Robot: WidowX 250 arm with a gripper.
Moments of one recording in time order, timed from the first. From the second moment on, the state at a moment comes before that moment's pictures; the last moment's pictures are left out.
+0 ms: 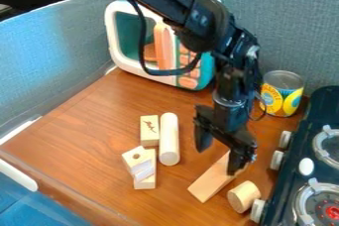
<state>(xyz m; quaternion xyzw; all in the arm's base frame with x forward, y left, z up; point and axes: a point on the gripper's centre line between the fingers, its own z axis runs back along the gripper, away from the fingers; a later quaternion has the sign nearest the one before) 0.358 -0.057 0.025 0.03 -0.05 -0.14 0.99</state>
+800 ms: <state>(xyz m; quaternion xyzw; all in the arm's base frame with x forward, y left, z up) 0.348 -0.057 0.010 0.00 -0.04 -0.12 0.99</state>
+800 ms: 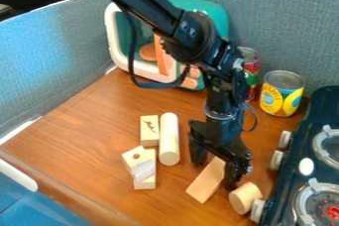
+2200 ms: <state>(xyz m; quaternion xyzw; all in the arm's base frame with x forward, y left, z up) 0.284 0.028 0.077 -0.03 -0.01 -0.02 1.00</state>
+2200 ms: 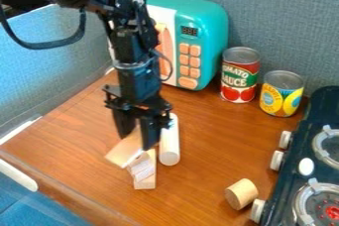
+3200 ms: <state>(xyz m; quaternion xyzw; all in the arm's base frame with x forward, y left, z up) 0.279 0.030 0.067 -0.04 -0.02 -0.01 1.00</state>
